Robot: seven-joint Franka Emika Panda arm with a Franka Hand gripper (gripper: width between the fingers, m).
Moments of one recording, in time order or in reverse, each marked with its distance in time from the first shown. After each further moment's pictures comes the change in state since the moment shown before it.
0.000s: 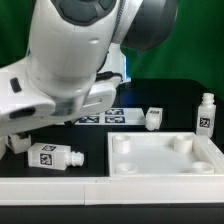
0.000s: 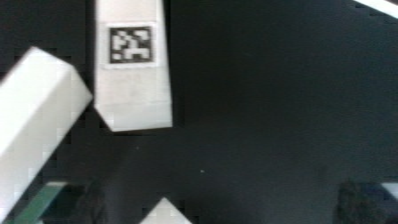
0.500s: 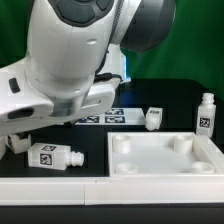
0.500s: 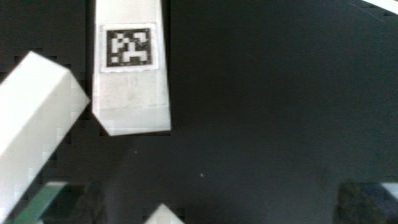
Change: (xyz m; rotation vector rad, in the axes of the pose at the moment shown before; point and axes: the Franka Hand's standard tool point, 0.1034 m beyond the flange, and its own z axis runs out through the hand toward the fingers) arm -0.002 0.002 0.004 0.003 -0.010 0.000
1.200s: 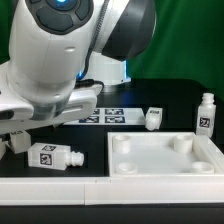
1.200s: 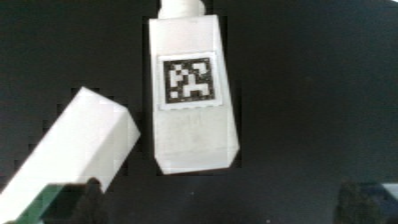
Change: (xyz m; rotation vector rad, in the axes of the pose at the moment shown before) arm -0.008 0.024 0.018 -0.041 -0.001 0.019
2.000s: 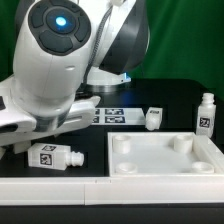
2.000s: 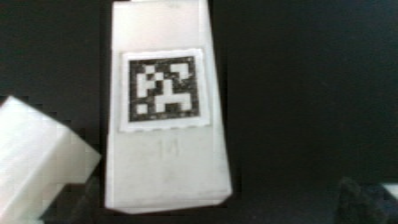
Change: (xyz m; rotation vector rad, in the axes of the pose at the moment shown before) arm 0.005 -0.007 0.030 -0.003 0.017 -0.015
